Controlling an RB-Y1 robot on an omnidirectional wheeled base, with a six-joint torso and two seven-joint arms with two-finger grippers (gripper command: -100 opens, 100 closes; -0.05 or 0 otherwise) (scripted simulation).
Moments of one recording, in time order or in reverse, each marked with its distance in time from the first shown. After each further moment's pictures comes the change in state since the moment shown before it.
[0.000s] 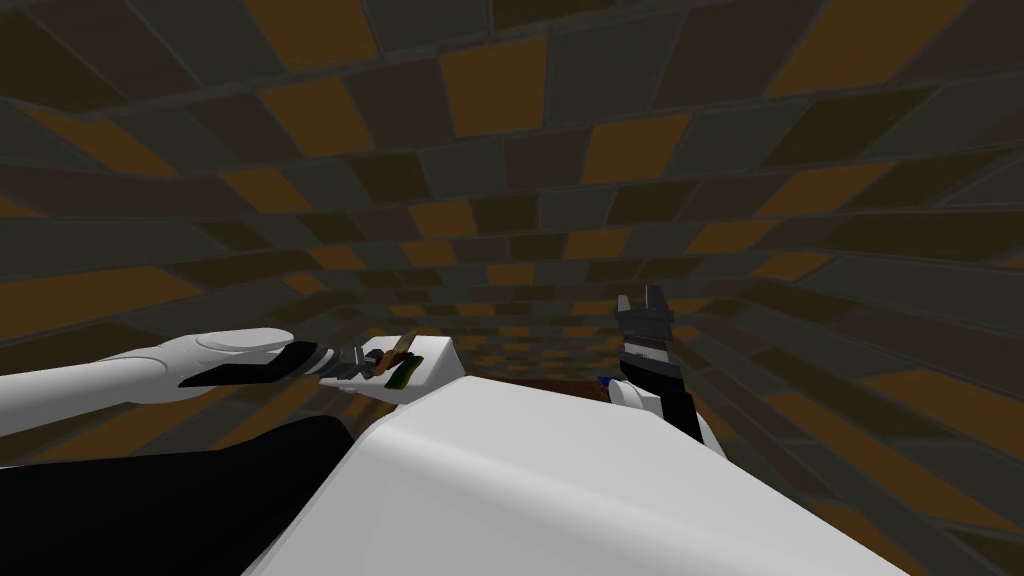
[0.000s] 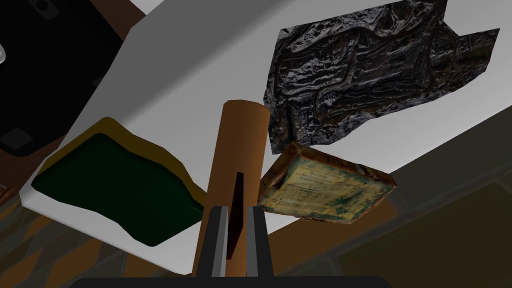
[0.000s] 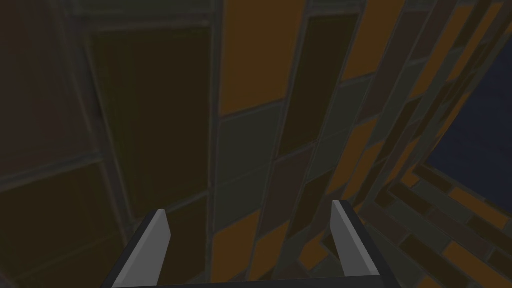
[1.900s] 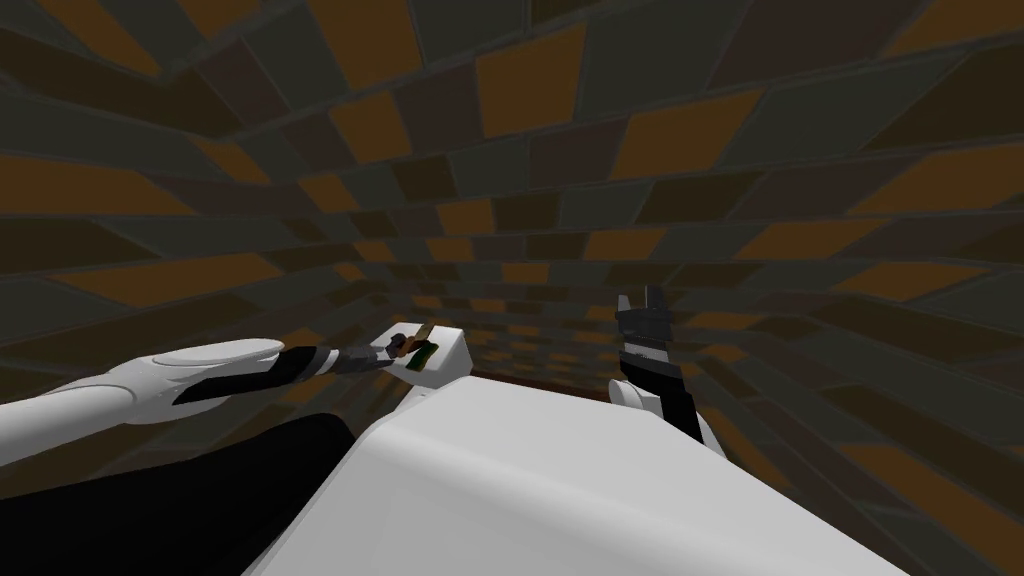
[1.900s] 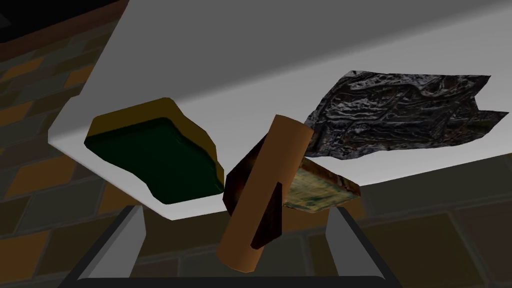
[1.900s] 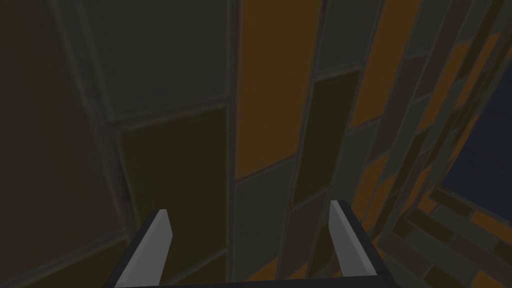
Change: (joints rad) left arm -0.036 -0.145 0.065 -0.103 0.096 -0.003 0.057; right arm 0.000 0.000 0.000 0.000 0.000 0.000 0.000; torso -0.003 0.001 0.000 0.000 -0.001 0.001
